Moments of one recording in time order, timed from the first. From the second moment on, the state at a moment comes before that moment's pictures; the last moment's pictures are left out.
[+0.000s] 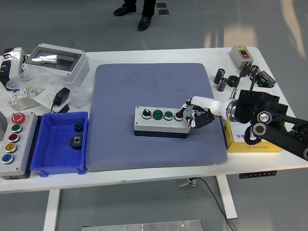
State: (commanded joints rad) left arm -0.02 0.15 -1.47 -0.18 1.62 -0.01 0.29; right arm 0.83 -0.58 0.45 1.47 -1.22 0.20 -0.45
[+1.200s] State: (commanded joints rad) left arm -0.01 0.13 -1.48 -0.18 1.63 -0.01 0.28; right arm 0.15 -0.24 1.33 1.41 -1.19 -0.31 0.24
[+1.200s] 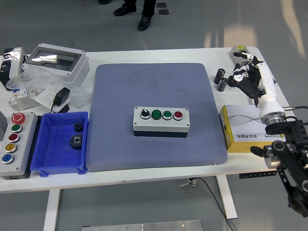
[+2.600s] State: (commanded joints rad) left arm -0.01 0.13 -1.49 -0.18 1.63 -0.01 0.27; right arm 0.08 -0.27 1.33 1.39 -0.86 -0.16 0.37
